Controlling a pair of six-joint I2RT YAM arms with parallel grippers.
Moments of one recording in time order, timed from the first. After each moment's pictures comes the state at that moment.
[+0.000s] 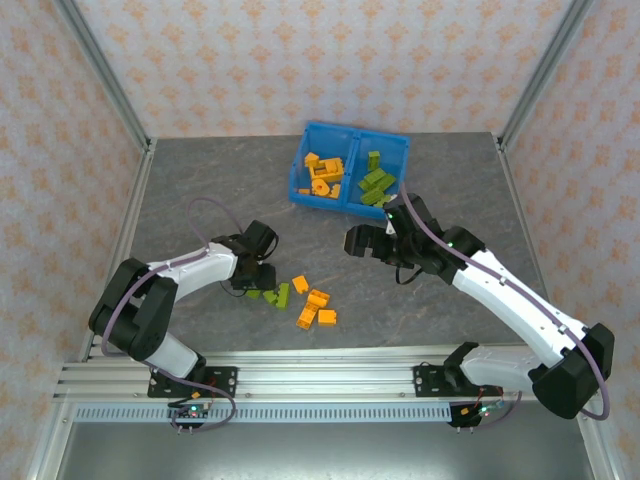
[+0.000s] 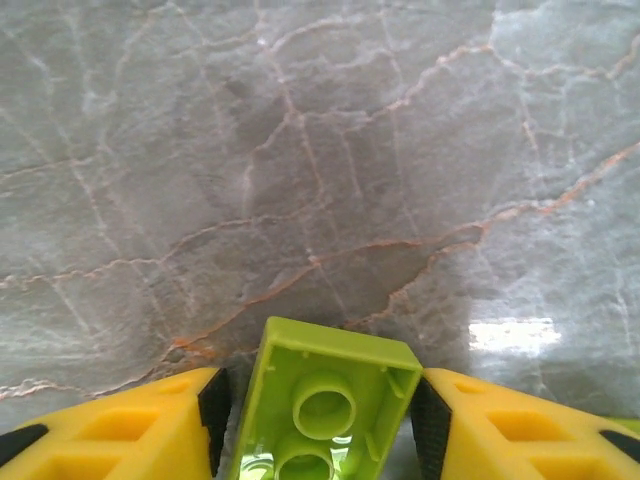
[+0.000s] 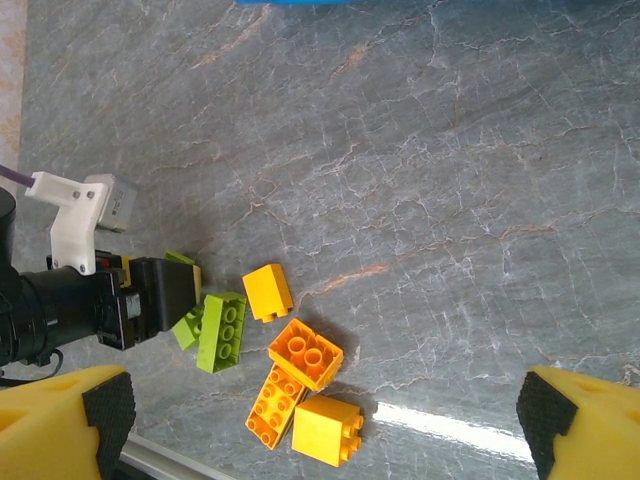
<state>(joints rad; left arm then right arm) -0.44 1.53 0.79 -0.62 -0.07 -0.52 0.65 1.15 1.07 -0.78 -0.09 0.74</state>
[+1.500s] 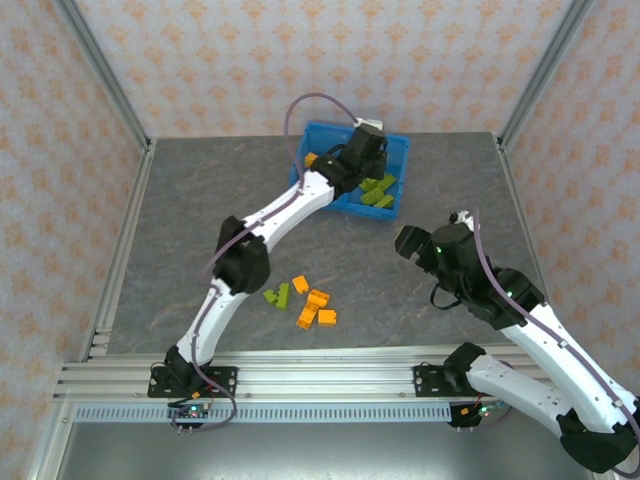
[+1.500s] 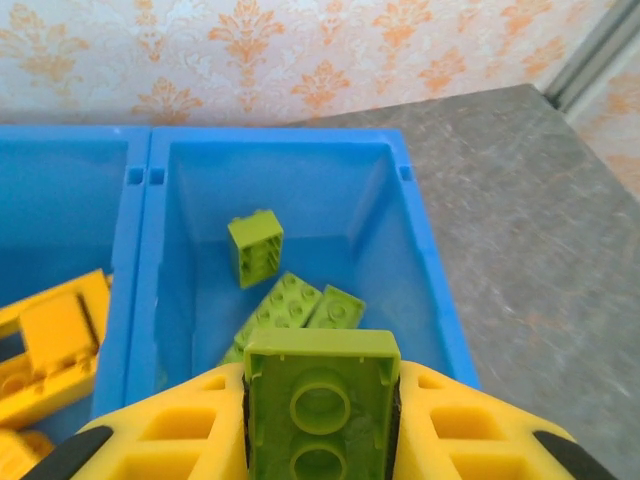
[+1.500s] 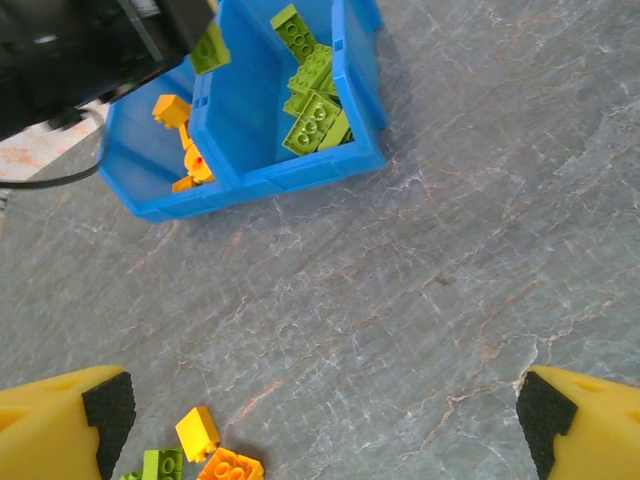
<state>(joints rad) -0.67 2.46 2.45 -0.57 -0.27 -0.35 0.65 0.77 0.97 -0.90 0.35 0.91</state>
